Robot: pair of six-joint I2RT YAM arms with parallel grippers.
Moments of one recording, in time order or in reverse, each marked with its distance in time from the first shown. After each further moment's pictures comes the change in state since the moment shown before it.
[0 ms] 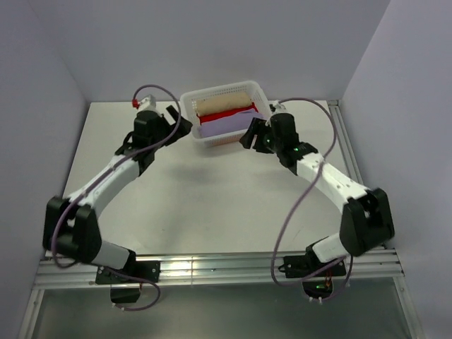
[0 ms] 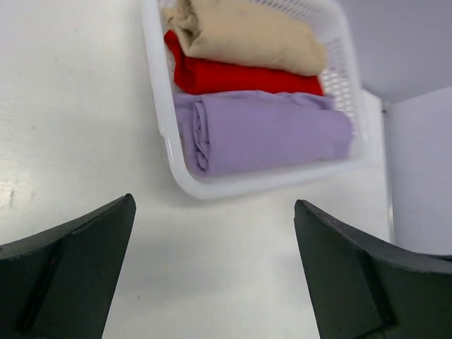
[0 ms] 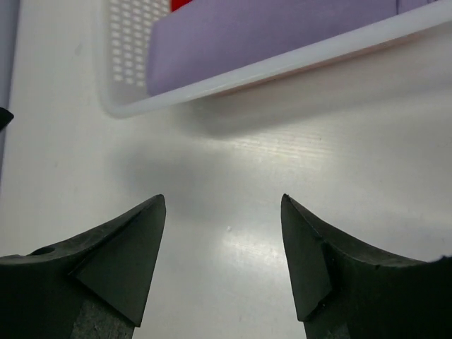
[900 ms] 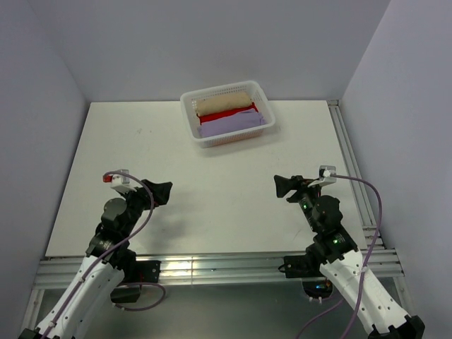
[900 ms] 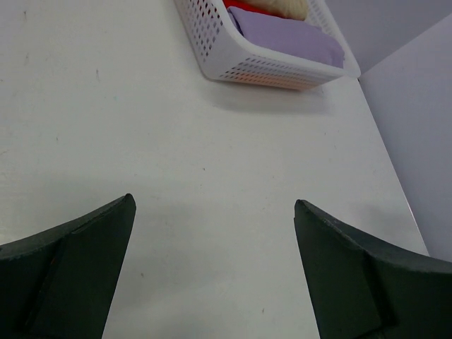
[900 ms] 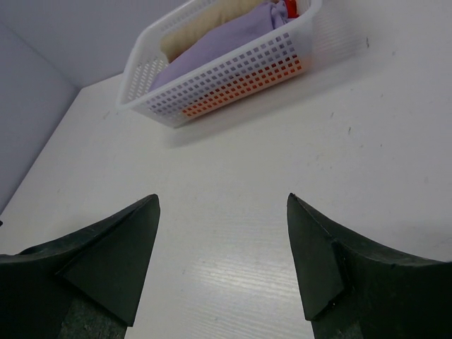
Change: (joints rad) left arm -0.010 -1.201 -0.924 -0.010 -0.013 0.079; right arm 0.021 -1.232 -0.872 0.120 0.239 -0.052
